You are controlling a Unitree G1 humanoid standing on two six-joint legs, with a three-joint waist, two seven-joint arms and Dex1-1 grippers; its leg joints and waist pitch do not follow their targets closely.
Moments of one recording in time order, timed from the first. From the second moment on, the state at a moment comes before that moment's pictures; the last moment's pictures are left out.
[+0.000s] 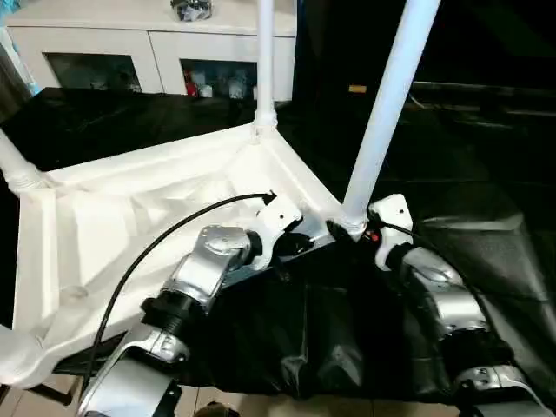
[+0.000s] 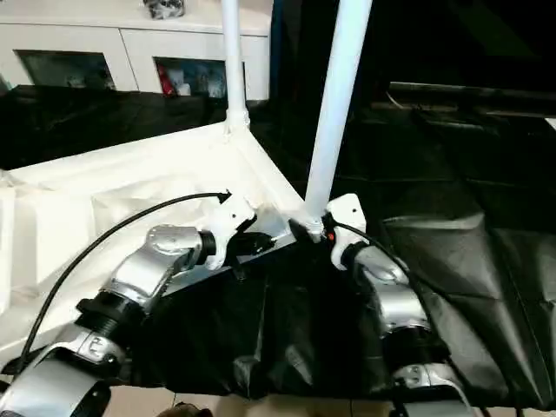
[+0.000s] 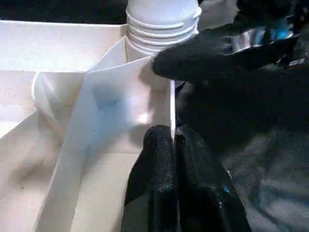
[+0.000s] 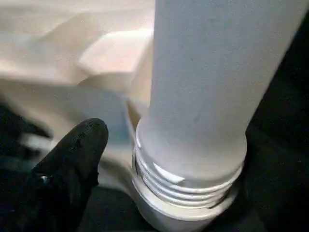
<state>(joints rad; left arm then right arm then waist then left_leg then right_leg) -0.60 0.16 -0.26 0.54 0.03 0.28 -0.89 -0.43 -0.26 0.03 0.59 0.10 0.00 0.68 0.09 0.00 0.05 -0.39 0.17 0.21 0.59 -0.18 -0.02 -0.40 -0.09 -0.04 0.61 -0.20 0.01</state>
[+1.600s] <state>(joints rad) -0.63 0.13 -0.27 0.57 0.01 0.34 -0.85 -0.44 -0.17 -0.02 0.51 0.11 0.19 0.48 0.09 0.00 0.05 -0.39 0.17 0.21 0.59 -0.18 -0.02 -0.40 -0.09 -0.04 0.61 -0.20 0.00</state>
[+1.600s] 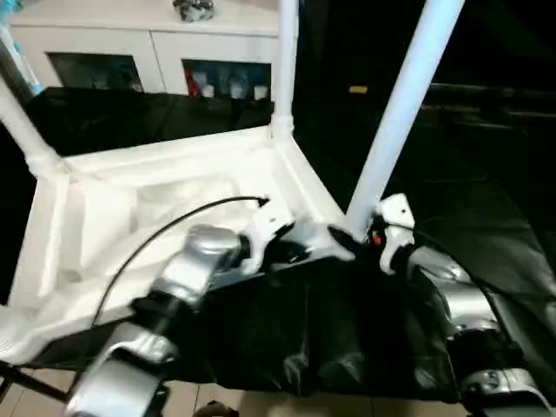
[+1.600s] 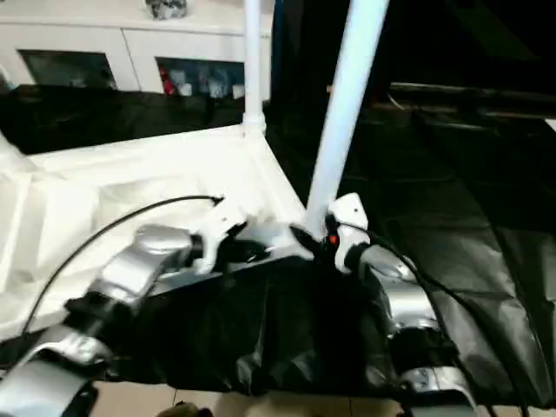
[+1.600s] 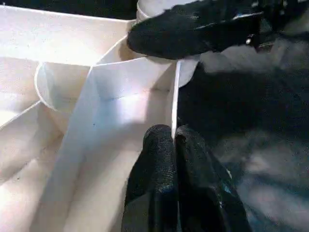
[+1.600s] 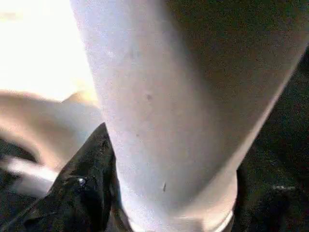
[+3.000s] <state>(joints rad) -0.60 0.33 -0.32 0.49 -0.04 0.27 -1.22 -0.43 -0.42 0.11 0.49 0.16 0.13 1.11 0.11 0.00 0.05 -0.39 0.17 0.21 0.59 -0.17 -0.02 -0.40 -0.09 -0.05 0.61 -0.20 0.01</state>
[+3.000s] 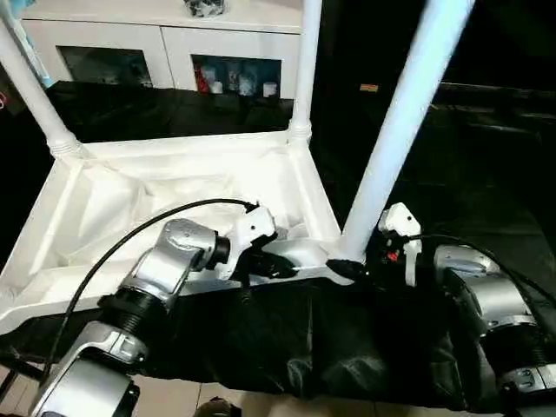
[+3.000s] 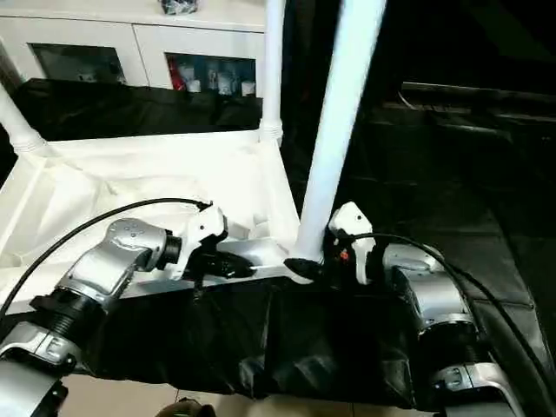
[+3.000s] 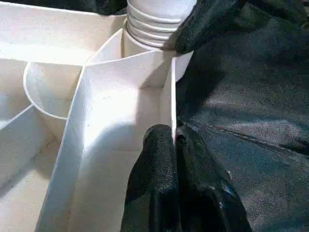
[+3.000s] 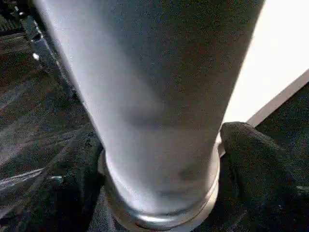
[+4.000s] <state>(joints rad) -0.68 0.05 -0.26 0.66 0.04 0.31 -0.71 -0.54 -0.13 -0.06 0.69 0.08 0.10 0.34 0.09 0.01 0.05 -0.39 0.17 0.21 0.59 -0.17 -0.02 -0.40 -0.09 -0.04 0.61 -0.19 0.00</state>
